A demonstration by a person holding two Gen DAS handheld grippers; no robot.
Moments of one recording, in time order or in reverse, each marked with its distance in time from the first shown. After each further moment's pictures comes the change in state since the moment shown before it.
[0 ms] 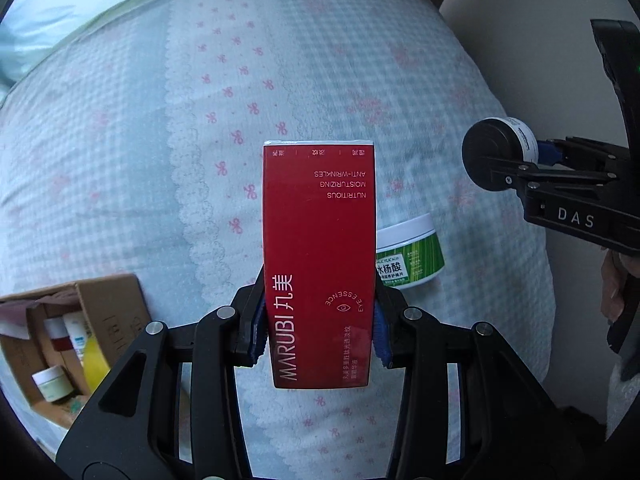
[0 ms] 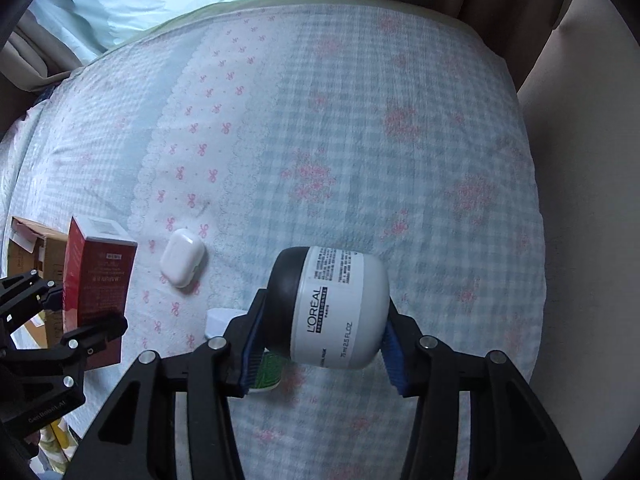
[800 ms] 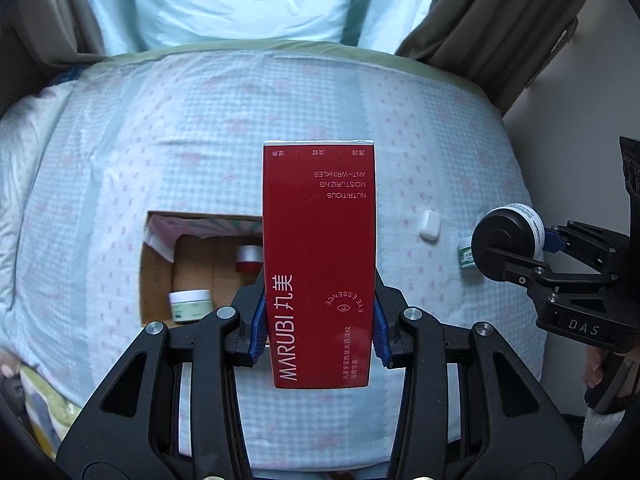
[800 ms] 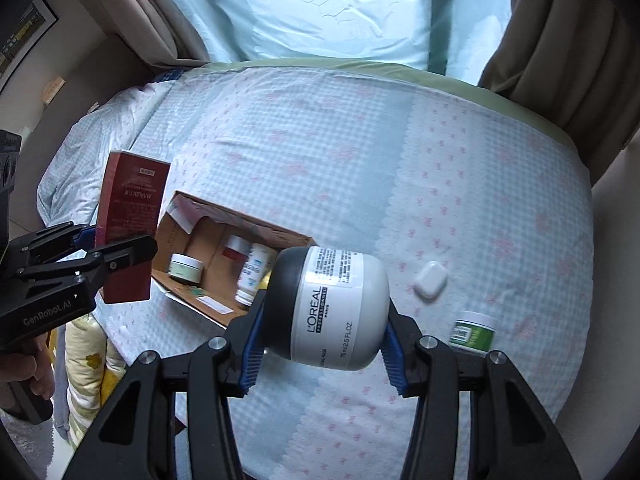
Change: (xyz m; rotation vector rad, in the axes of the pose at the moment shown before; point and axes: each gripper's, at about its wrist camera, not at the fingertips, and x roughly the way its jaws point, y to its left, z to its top) left arm -0.227 0.200 -0.112 -0.261 -0.195 0.109; right arm -0.117 0.266 -0.017 -0.204 -0.096 0.228
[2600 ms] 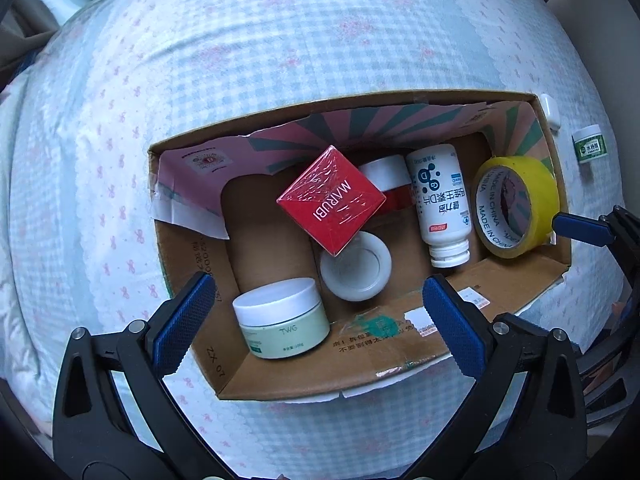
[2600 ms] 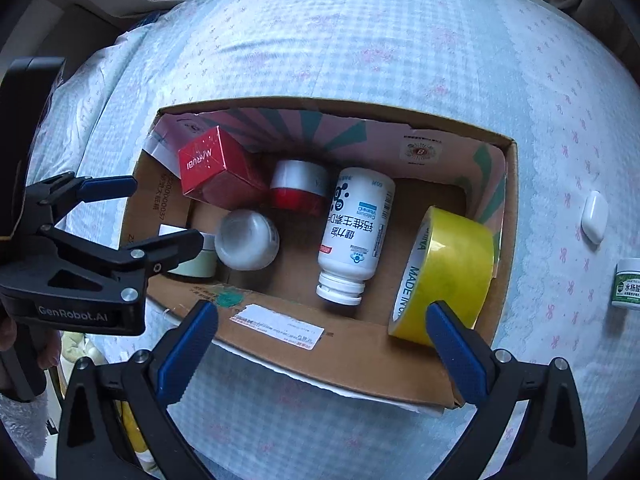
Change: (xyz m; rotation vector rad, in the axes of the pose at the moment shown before) left arm 0.187 0.137 -0.024 0.222 0.296 0.056; right arm 0.206 0.108 -0.027 0.137 0.182 0.003
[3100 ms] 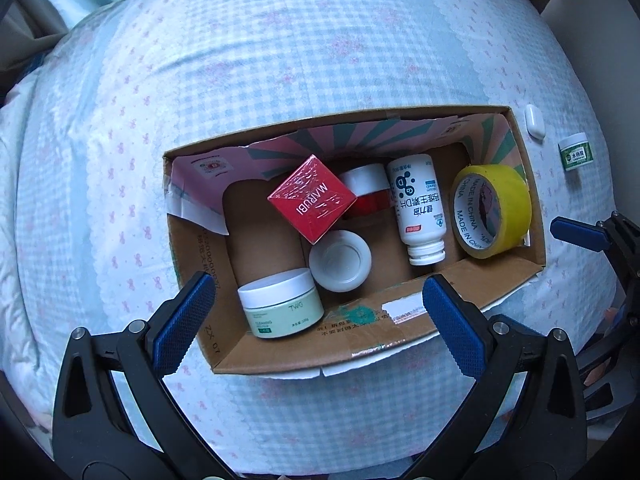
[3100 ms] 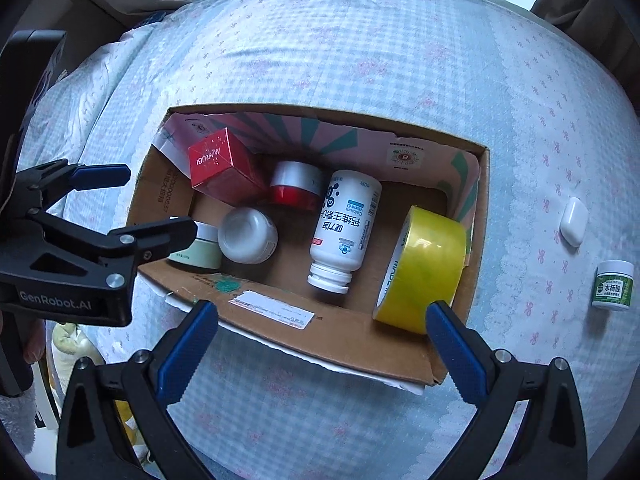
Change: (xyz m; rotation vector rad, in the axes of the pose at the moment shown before) left arm -0.033 -0.012 -0.008 -0.022 -0.035 0.003; right arm -0.029 0.000 -0.011 -0.027 -0.029 -0.045
